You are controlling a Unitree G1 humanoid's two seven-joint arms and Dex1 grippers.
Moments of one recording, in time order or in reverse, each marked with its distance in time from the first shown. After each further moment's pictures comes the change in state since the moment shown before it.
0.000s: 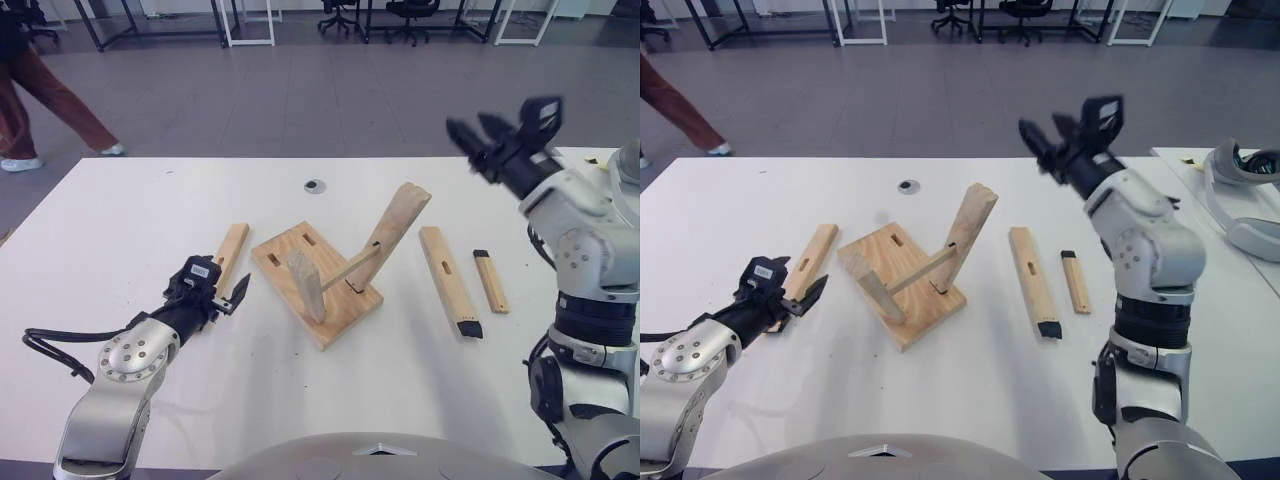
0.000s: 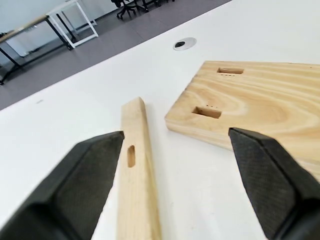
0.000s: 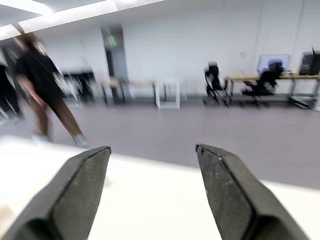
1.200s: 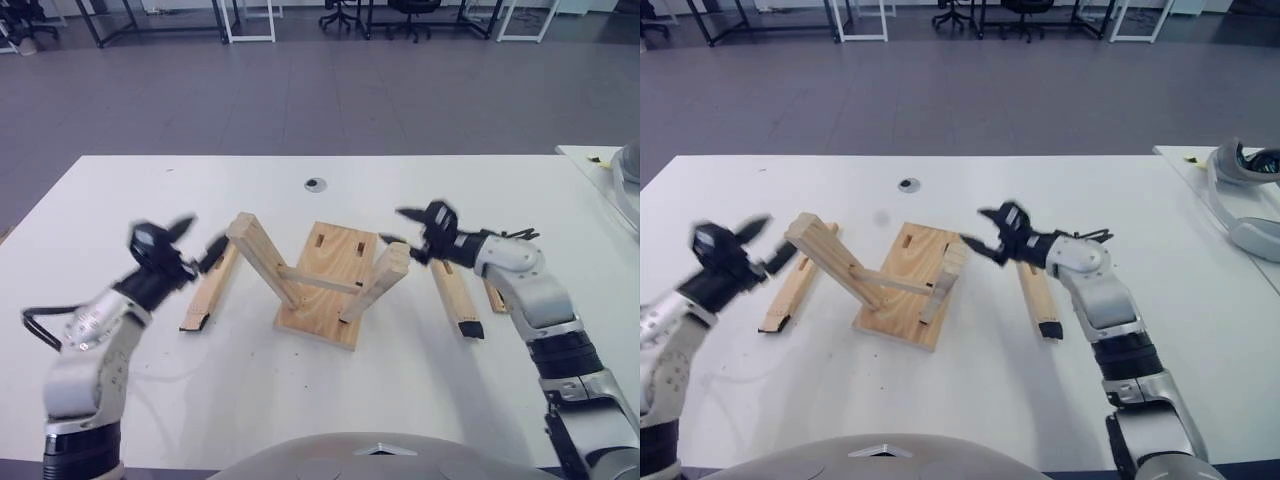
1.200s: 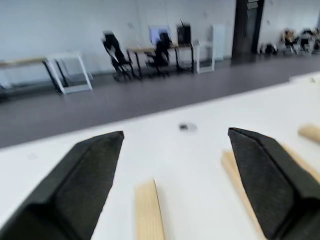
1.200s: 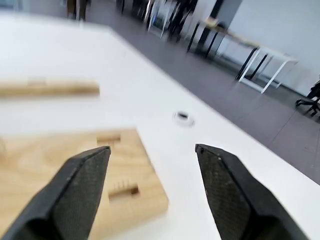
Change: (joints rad) left arm -0.276 -0.002 0.322 0.169 -0.416 -0.304 -0.034; right arm 0.084 0.078 0.040 -0.005 0.027 -0.294 0.391
